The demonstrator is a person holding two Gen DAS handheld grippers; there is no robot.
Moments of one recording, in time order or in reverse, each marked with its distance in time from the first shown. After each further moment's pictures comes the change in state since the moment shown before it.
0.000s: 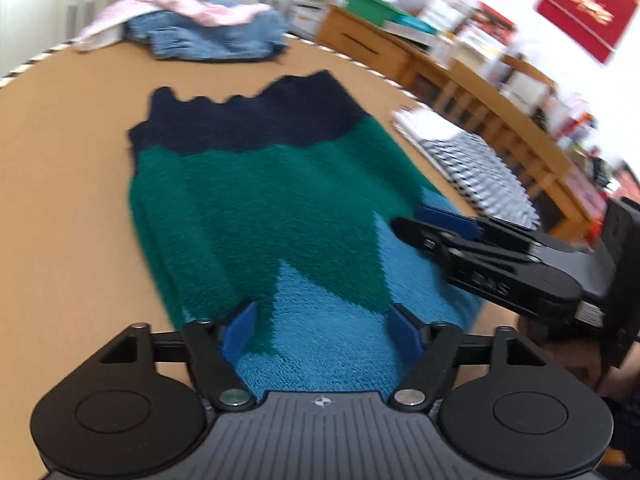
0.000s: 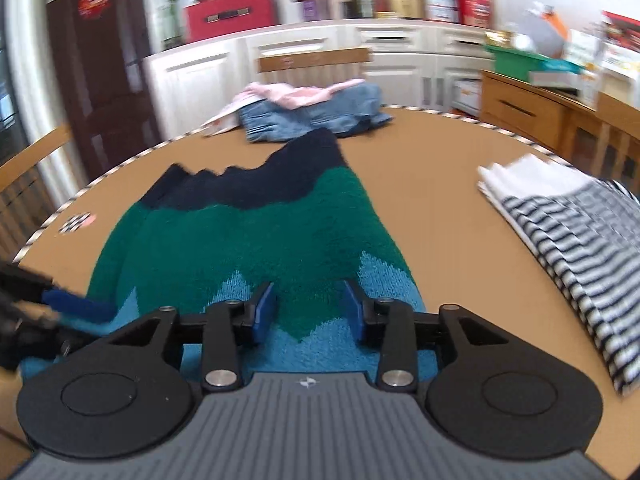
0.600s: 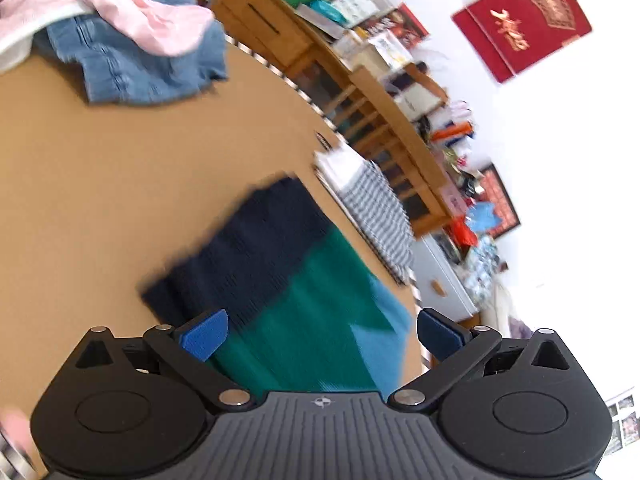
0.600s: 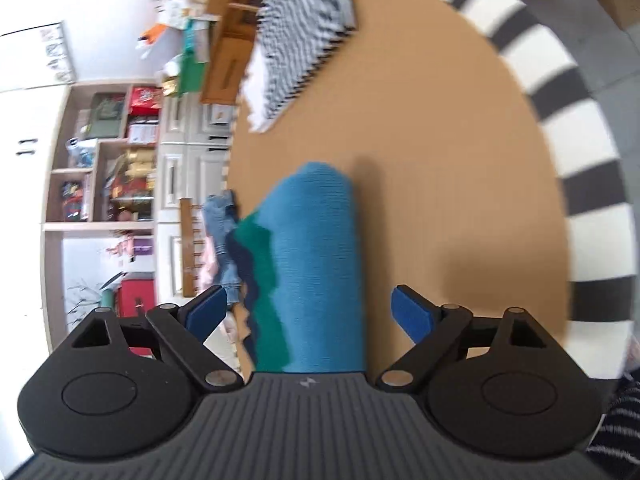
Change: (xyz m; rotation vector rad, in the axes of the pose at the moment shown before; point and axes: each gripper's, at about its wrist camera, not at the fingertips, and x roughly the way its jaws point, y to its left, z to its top) left arm -0.018 0.162 0.183 0.001 0.215 -0.479; right arm -0.119 -0.023 -0.127 1.502 -0.213 0.062
